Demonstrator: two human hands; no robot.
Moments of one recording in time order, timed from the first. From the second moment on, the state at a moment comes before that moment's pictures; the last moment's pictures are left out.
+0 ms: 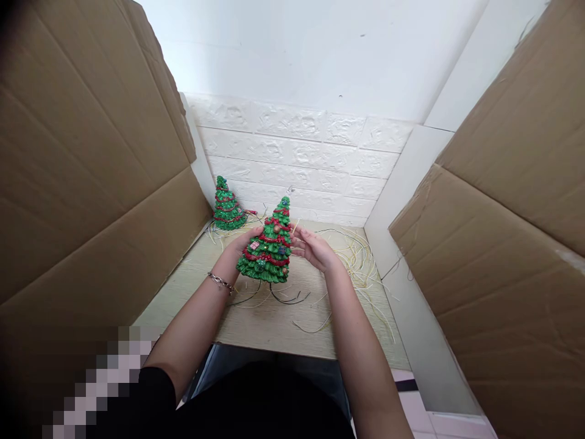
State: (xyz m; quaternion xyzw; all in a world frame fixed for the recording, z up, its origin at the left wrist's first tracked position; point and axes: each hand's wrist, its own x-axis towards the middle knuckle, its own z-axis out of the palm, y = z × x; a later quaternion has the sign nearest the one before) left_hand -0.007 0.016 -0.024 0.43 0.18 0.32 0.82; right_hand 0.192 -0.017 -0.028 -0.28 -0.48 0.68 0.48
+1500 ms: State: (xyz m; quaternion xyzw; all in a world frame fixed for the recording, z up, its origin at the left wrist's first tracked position) left_hand 0.018 0.007 -0.005 0.39 0.18 0.43 0.79; right_hand 0.154 -0.010 -0.055 -0.40 -0.20 0.48 0.76
